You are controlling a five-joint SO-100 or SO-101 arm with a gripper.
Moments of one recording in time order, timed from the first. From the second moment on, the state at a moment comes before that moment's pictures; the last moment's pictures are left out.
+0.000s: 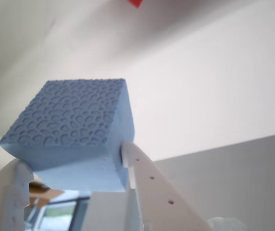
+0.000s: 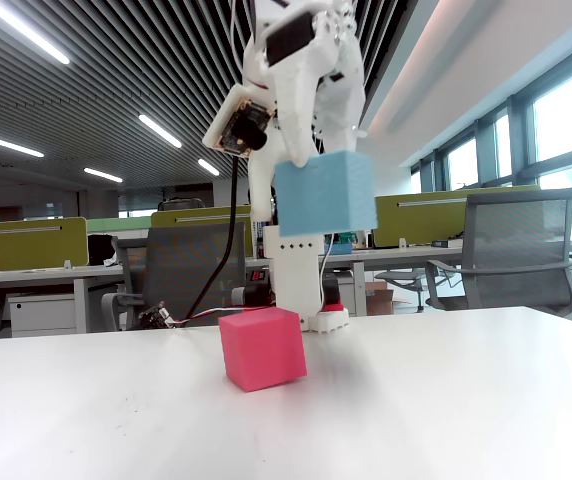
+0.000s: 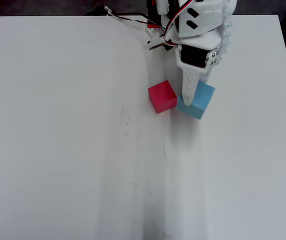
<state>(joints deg) -2.1 112.1 97.7 75.1 57.1</state>
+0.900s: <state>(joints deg) 14.2 120.7 116.2 73.5 40.4</state>
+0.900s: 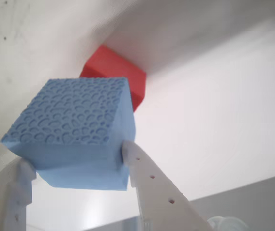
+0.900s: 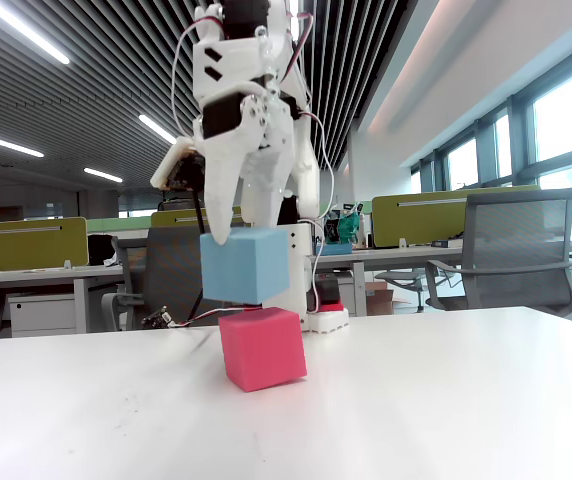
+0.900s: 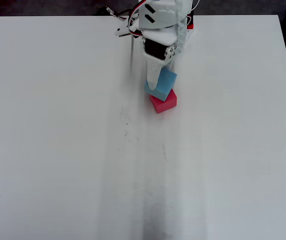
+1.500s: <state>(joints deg) 15.1 121.6 124.3 67.1 40.4</state>
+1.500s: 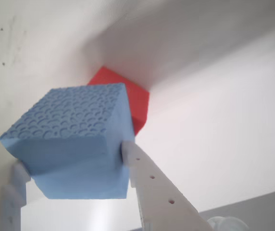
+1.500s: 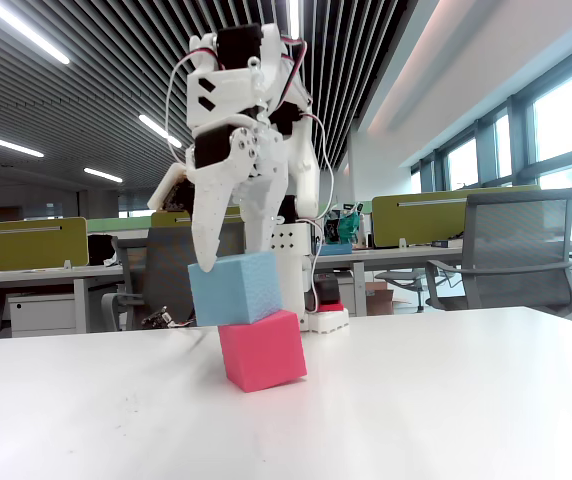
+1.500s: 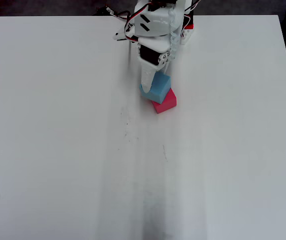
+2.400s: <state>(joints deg) 4.0 143.0 118.9 78.2 34.1</state>
